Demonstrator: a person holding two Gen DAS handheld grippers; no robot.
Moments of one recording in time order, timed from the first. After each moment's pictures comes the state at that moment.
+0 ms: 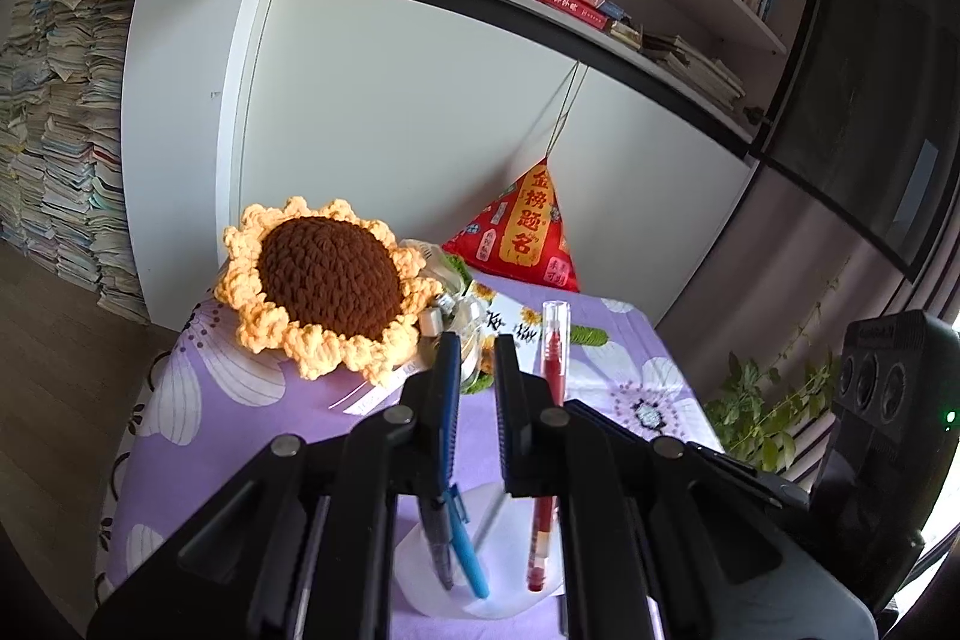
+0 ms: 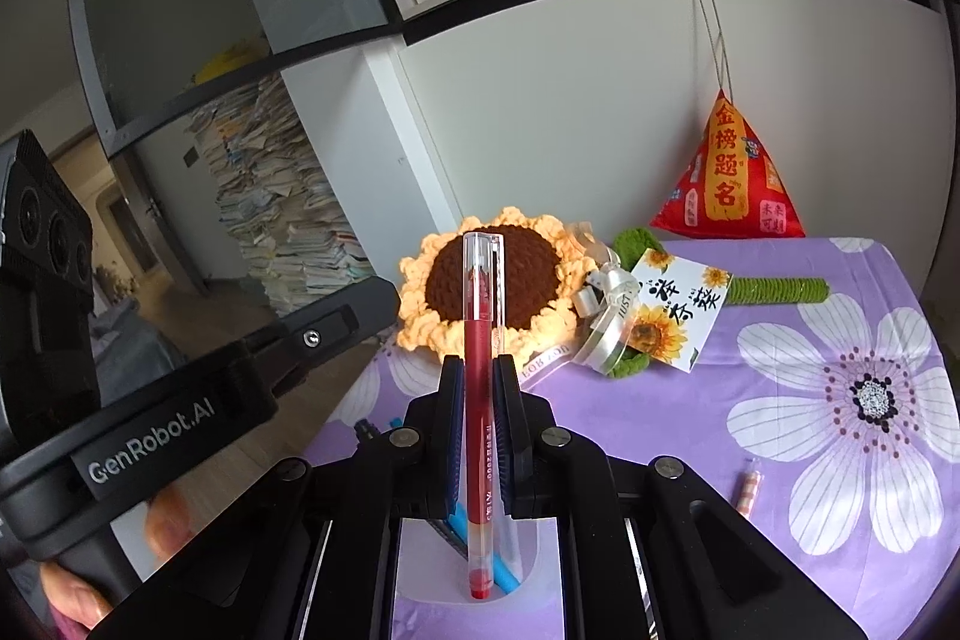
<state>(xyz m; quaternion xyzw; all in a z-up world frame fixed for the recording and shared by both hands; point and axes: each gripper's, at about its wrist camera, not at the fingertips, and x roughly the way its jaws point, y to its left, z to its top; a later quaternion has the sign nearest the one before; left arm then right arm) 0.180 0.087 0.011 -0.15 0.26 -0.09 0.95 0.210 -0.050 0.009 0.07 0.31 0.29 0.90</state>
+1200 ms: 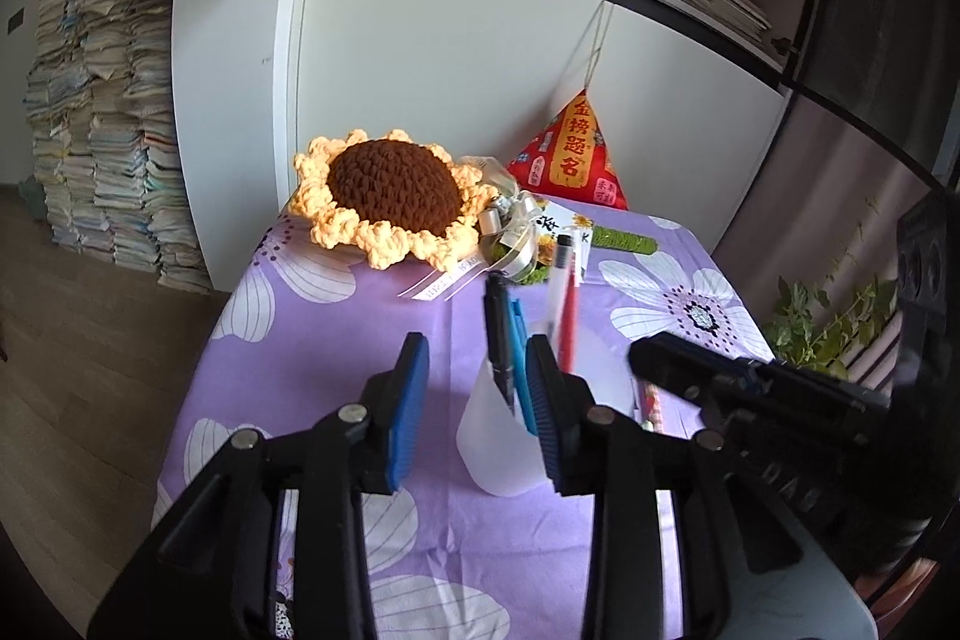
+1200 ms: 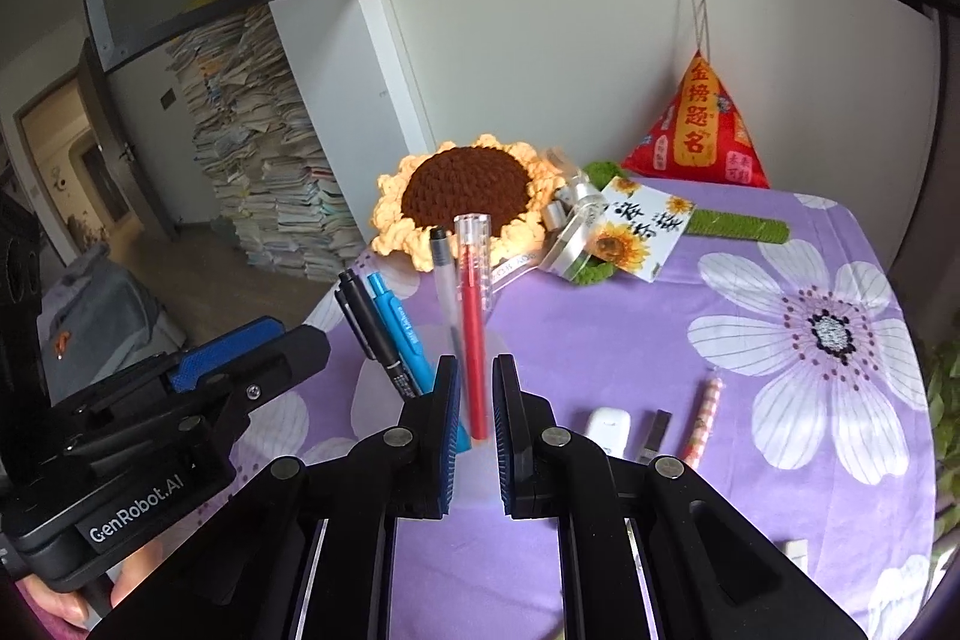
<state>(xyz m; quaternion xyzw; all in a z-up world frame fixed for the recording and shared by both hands) 0.122 0.080 -0.021 -0.10 0.31 -0.04 0.95 0.171 -0.064 -0.005 0.02 0.36 0.26 0.90</state>
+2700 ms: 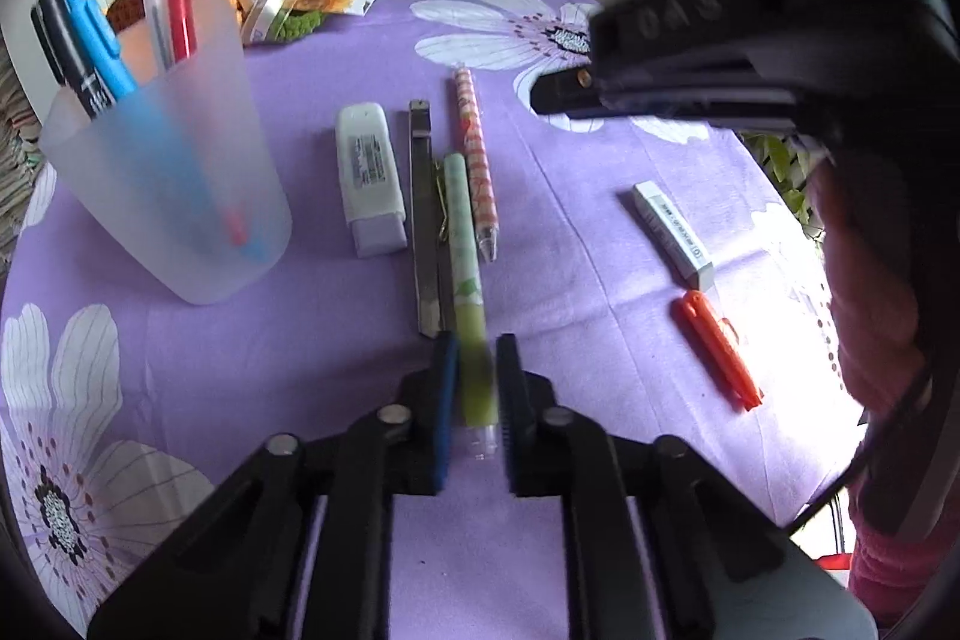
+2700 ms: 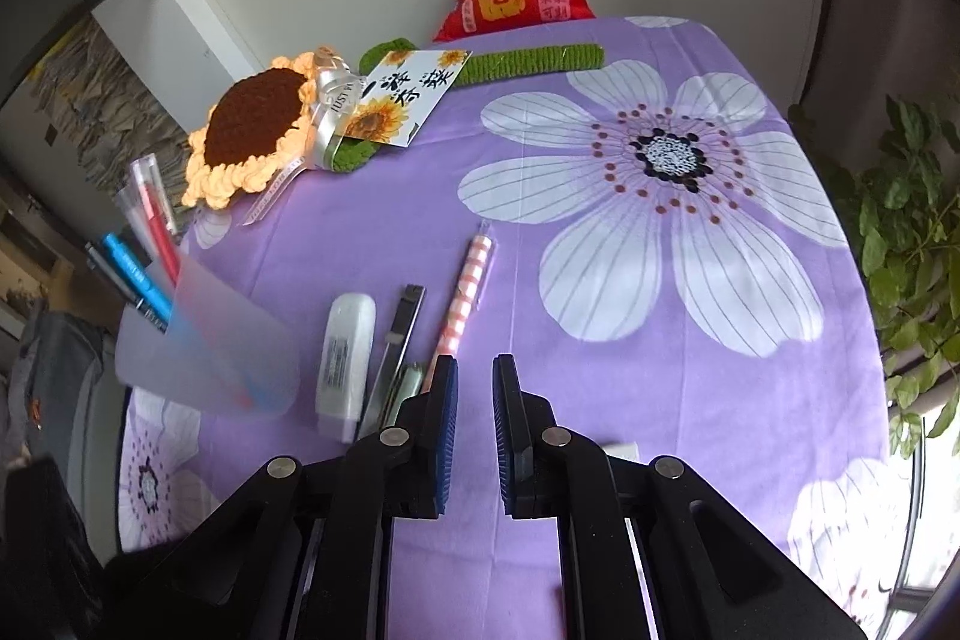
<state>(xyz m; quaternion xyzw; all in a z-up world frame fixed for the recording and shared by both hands) 0.122 -0.054 -0.121 0.00 0.49 -0.16 0.86 0.217 -0.170 -0.062 0.07 0.51 0.14 0.85</state>
